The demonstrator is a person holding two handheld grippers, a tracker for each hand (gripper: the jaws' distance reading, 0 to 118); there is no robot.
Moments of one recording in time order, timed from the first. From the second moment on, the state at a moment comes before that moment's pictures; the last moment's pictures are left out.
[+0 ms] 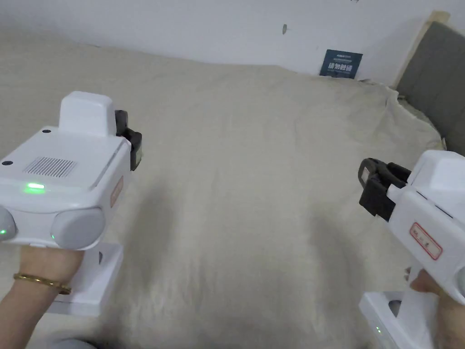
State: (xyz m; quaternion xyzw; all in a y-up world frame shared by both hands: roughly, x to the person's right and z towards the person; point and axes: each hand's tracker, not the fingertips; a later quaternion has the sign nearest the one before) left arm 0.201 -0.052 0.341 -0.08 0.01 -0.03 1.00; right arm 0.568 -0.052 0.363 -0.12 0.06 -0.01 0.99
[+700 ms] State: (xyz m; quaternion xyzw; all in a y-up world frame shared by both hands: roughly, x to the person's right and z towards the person) left arm 0.230 -0.089 0.366 -0.11 0.00 -0.01 0.99; right arm 0.573 -0.069 0.395 -0.11 0.02 0.00 0.99
